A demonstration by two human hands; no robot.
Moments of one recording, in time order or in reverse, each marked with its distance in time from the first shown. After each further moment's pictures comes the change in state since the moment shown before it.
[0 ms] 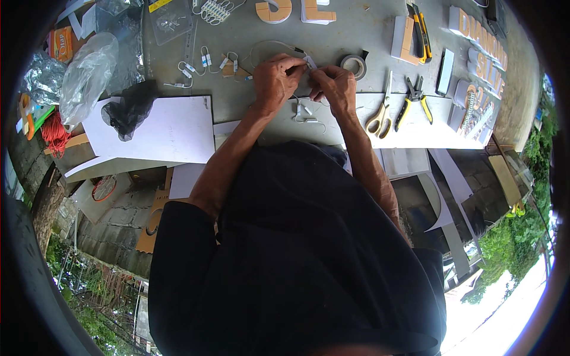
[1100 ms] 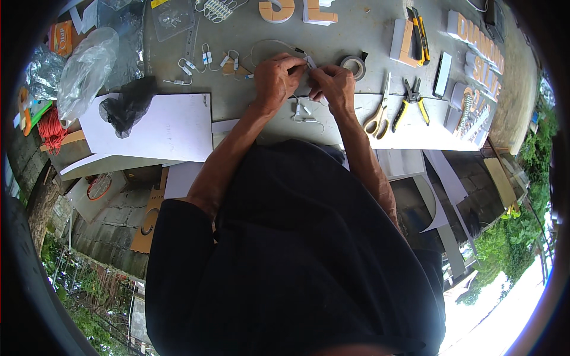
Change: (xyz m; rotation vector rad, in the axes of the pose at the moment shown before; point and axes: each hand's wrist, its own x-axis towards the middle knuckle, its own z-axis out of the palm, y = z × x) left_hand 0.001 -0.002 0.000 0.012 0.009 0.040; right_hand 0.002 -0.005 0.004 -0.040 0.033 0.040
